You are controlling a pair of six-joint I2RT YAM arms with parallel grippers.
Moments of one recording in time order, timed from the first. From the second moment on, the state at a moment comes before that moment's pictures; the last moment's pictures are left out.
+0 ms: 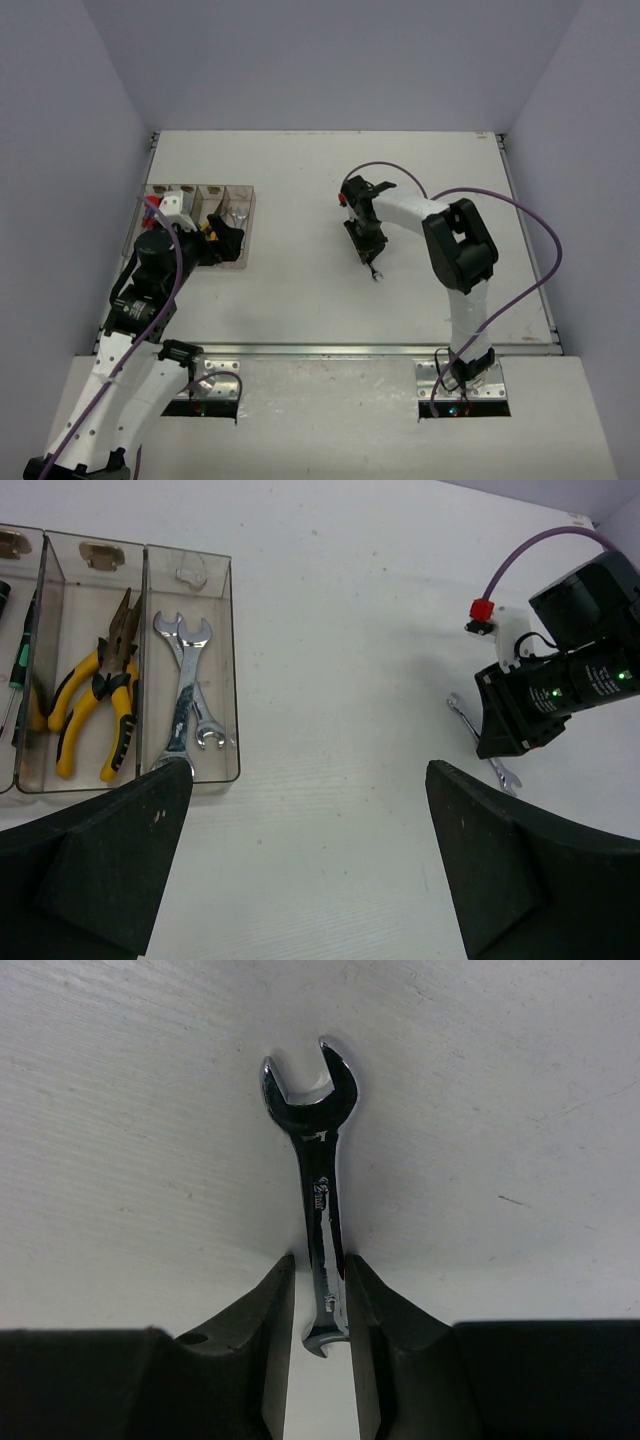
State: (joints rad) left arm -0.21 0.58 0.70 -0.45 0.01 -0.36; right arm 0.52 2.08 1.40 -0.76 0.03 0.15
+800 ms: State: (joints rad) left arm -0.21 0.58 0.70 -0.45 0.02 -0.36; right arm 0.52 2.19 1.56 -0.91 0.02 0.10
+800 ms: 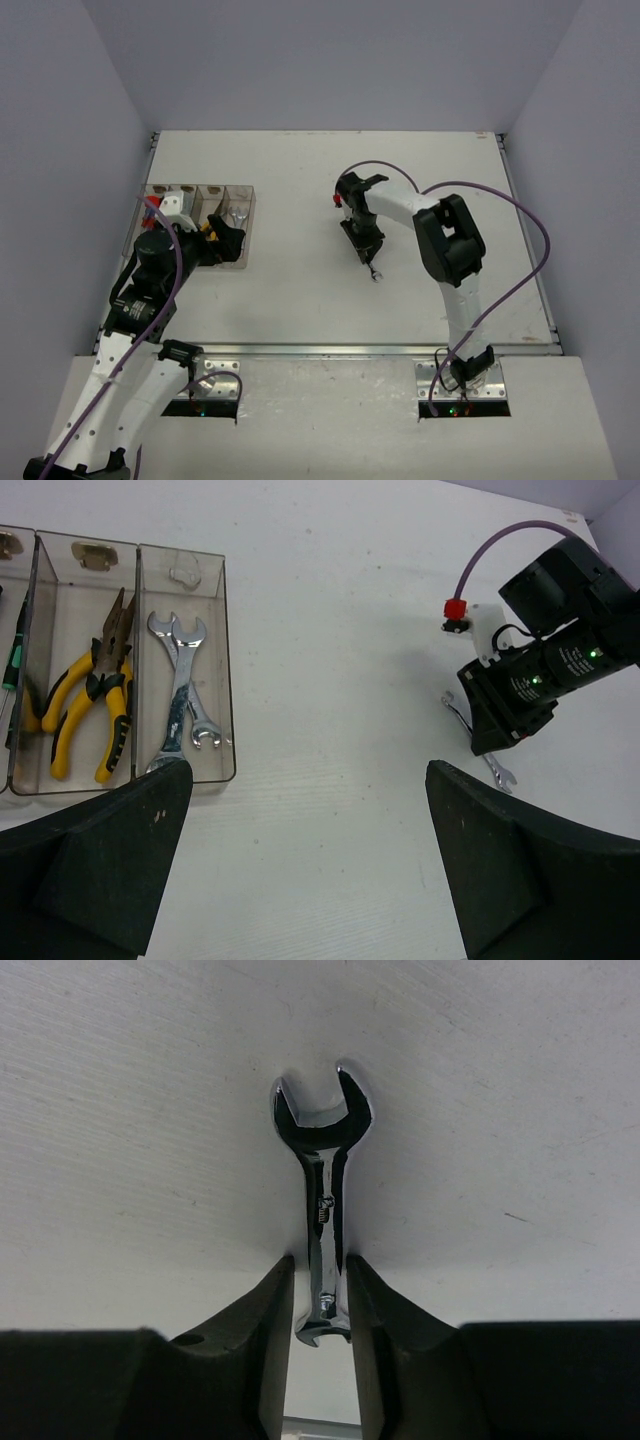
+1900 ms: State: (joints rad) left arm -0.21 0.57 0.70 -0.44 0.04 -0.36; right arm 0.52 2.25 1.67 -0.93 0.03 0.11
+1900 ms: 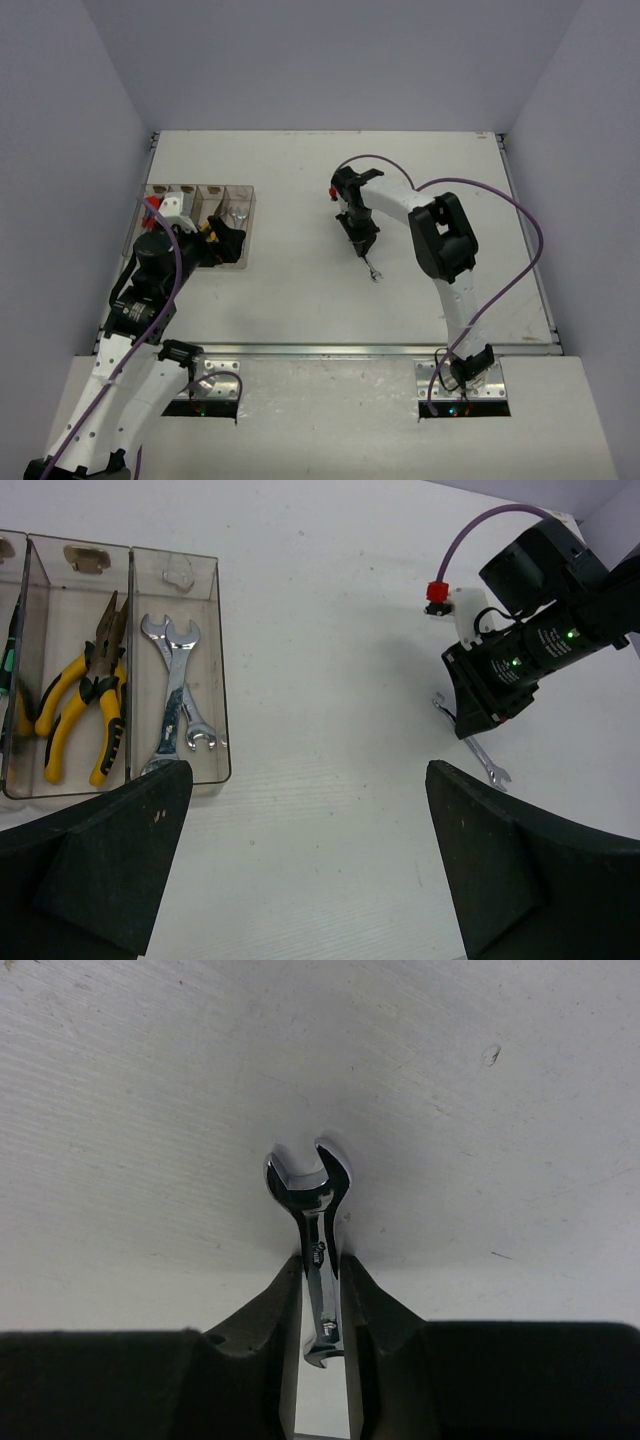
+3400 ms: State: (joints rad) left arm -0.21 0.57 0.70 -0.45 0.05 -0.36; right arm 0.51 2.04 1.35 -0.66 0.01 0.14
